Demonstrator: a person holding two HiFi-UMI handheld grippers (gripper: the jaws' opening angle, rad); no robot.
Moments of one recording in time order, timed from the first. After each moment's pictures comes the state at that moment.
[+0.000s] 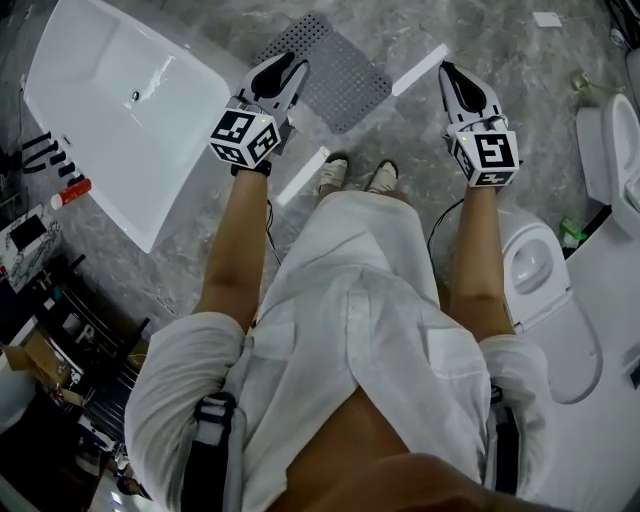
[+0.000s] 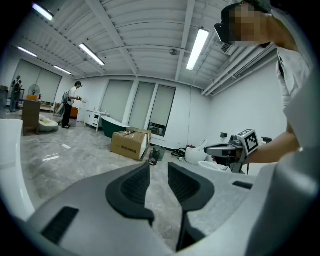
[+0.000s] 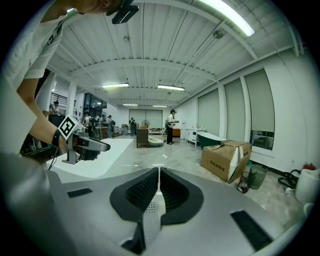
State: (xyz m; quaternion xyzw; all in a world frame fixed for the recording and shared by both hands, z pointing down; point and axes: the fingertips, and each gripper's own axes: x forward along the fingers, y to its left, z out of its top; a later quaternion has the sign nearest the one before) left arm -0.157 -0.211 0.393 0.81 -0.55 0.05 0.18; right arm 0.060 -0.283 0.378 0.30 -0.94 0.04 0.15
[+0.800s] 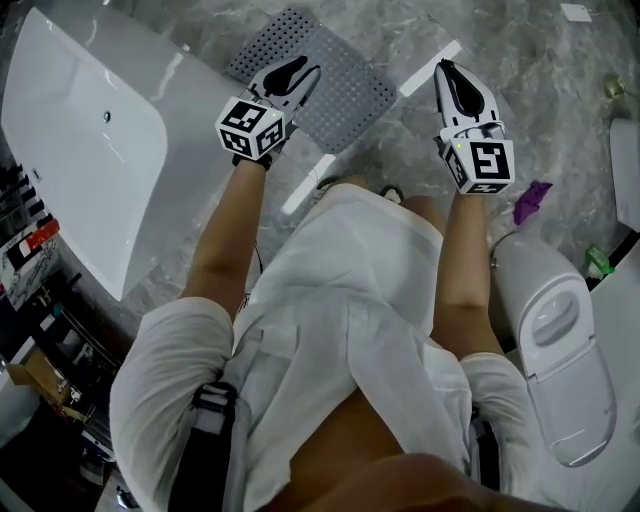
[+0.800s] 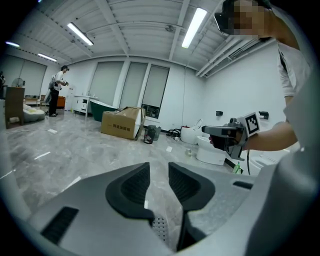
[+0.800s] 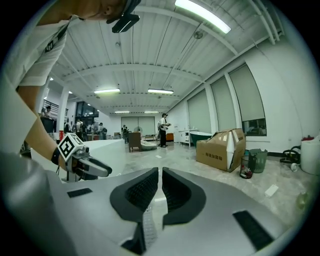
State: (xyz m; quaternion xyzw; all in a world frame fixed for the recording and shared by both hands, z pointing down) left arm -0.120 -0.285 0.691 0.84 -0.49 0.12 0.20; right arm 0.075 -0.343 0.621 0.34 -0.94 0.06 0.08
